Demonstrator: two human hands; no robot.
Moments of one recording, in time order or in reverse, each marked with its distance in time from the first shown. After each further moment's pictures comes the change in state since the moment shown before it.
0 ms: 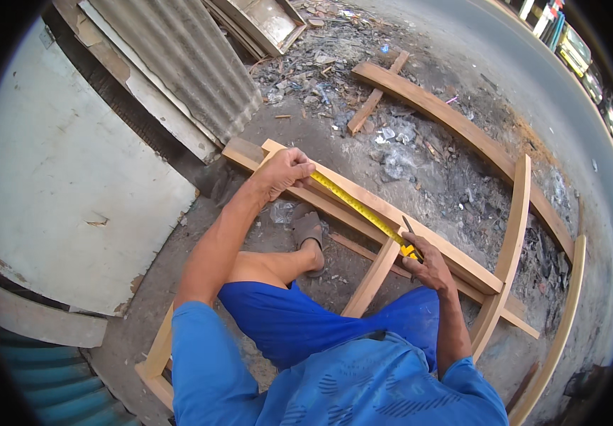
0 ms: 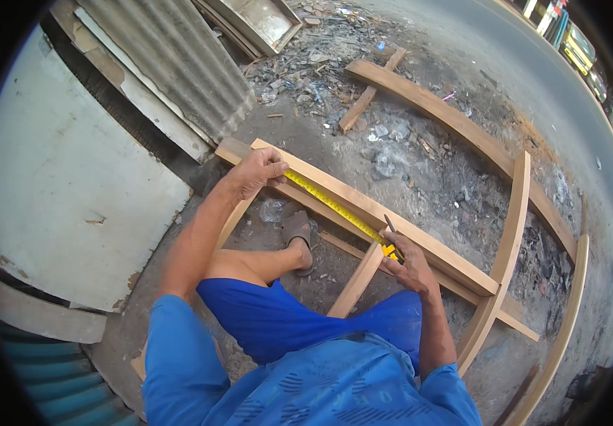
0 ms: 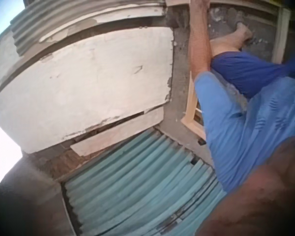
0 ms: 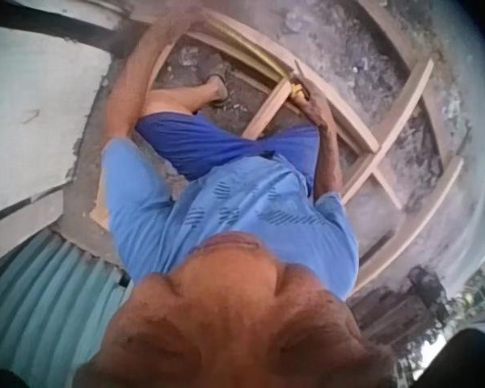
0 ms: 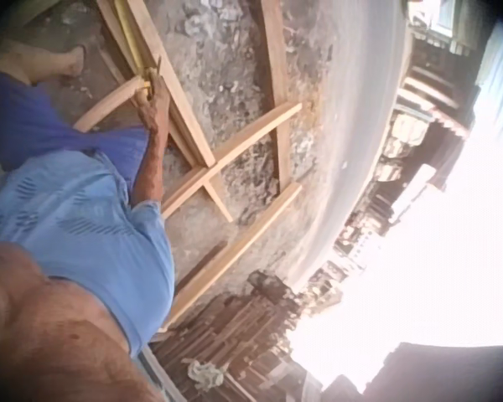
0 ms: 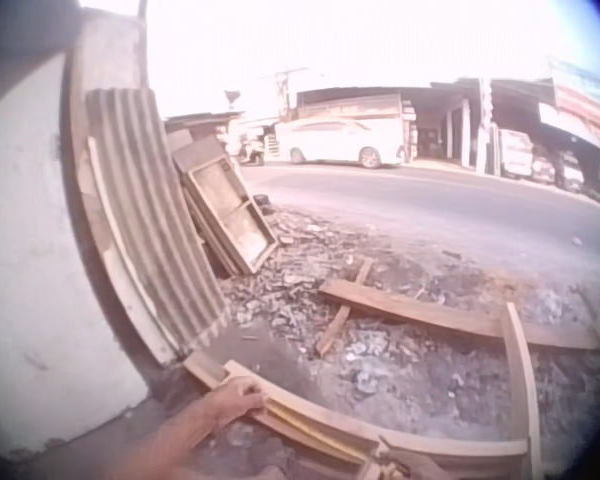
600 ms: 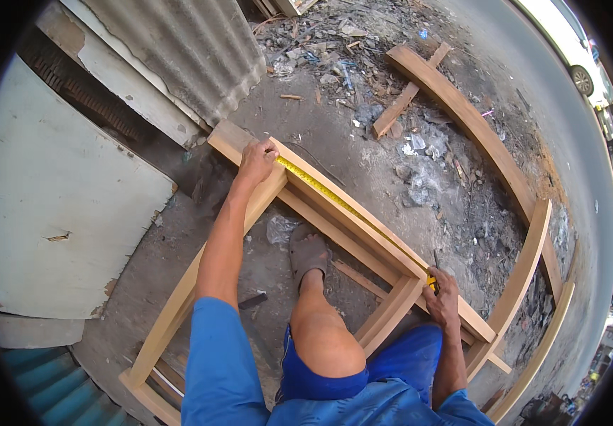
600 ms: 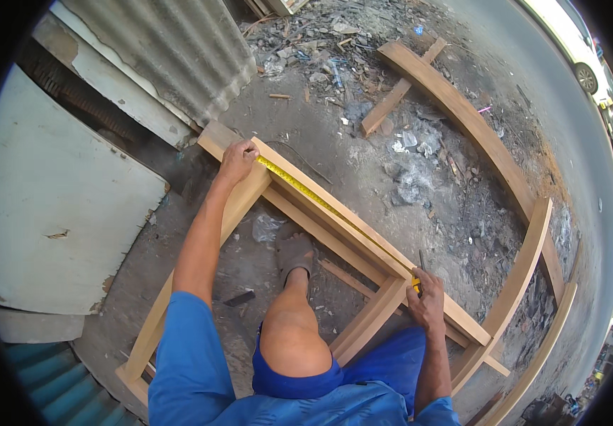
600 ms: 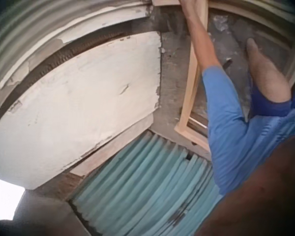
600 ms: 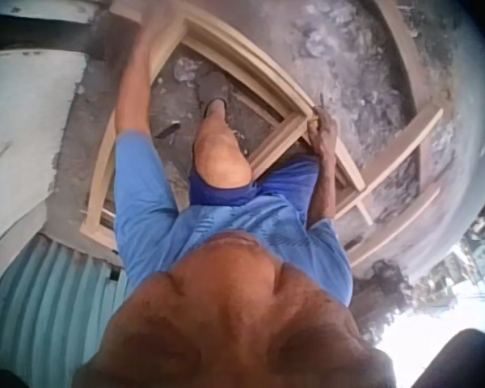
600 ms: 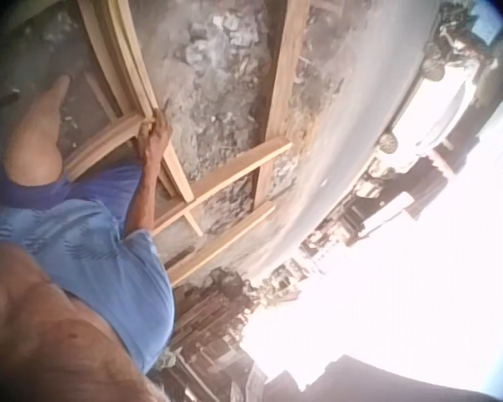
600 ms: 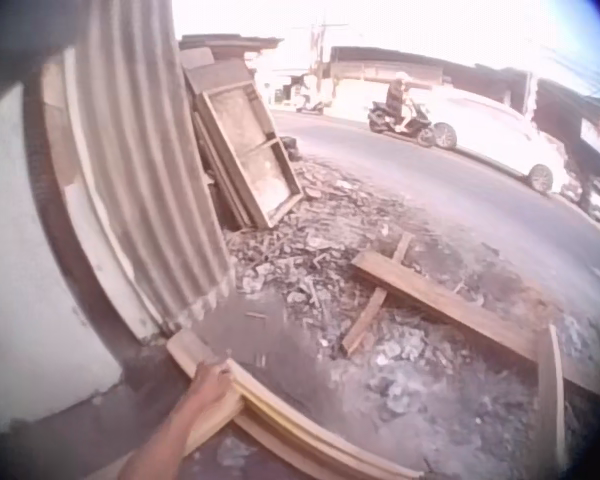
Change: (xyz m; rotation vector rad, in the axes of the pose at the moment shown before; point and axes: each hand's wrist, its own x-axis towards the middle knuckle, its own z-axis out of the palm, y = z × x) left_hand 0.173 -0.194 -0.173 0.834 0.535 0.216; right_hand 0.102 0.087 0.019 -0.466 0.154 0.182
